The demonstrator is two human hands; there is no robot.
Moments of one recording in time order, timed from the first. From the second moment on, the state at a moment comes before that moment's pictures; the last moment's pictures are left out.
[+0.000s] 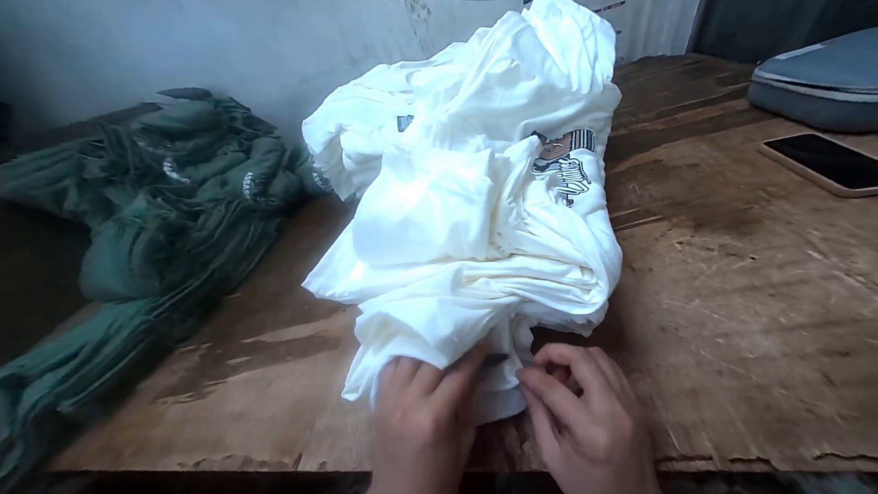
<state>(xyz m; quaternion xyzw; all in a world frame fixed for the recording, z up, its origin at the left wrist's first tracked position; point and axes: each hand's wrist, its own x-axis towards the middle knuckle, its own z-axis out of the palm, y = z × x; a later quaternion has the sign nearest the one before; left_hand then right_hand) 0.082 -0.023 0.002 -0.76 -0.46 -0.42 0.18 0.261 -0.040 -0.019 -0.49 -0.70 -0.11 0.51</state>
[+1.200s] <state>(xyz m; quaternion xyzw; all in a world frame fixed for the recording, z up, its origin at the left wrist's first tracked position) 0.059 0.021 0.031 -0.68 -0.43 -0.52 -0.29 0.222 -0.005 -0.011 -0.39 -0.65 0.18 0.63</state>
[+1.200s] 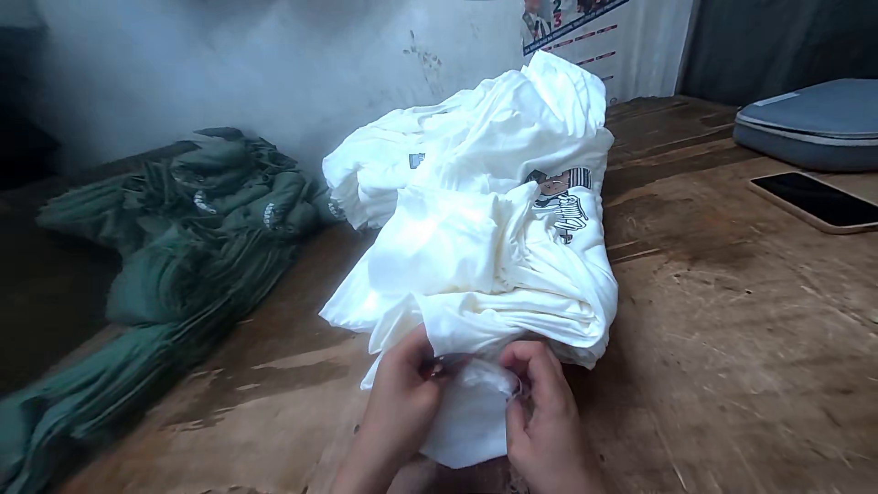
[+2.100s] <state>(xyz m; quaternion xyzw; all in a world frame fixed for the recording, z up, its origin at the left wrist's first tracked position) 0.077 -0.029 -0.002 -0.80 -0.30 -0.36 0.37 0.268 -0.069 -0.016 -0.40 -0.66 0.13 0.62</state>
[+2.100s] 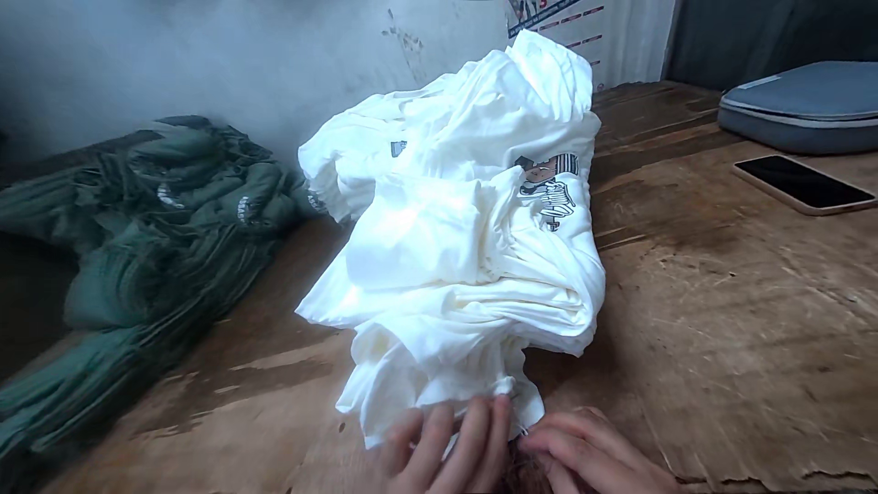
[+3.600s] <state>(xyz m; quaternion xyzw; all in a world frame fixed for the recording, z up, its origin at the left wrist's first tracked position) 0.059 -0.037 -0.004 -0.83 -0.40 -0.37 -0.06 0.255 -0.067 -0.011 -0.53 -0.71 0.04 0.46</state>
